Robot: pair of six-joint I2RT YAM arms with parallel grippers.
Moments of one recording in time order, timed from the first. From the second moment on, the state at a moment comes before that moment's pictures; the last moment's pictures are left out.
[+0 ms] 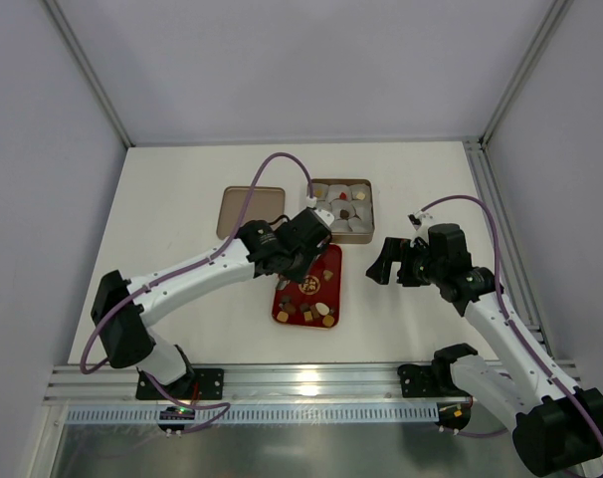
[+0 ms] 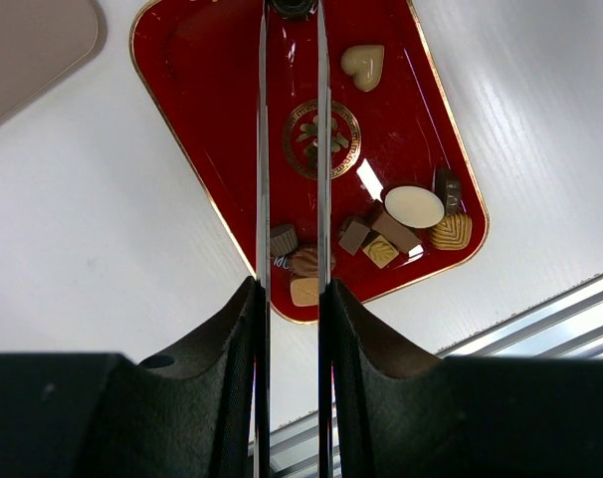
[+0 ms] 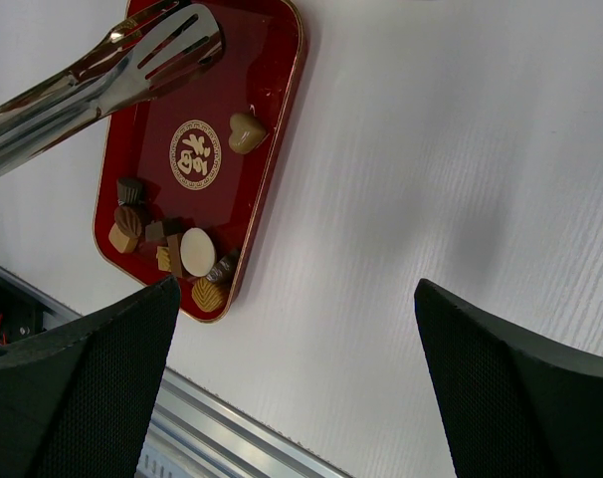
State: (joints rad) left arm -1.00 1.55 1.39 -0.90 -0.26 -0.34; right arm 0.26 0.87 0.64 -0.50 -0.32 0.37
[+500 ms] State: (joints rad) left arm -1.00 1.50 1.36 -0.91 -0.24 -0.35; right arm 0.27 0.87 0.64 -0.50 -0.32 0.37
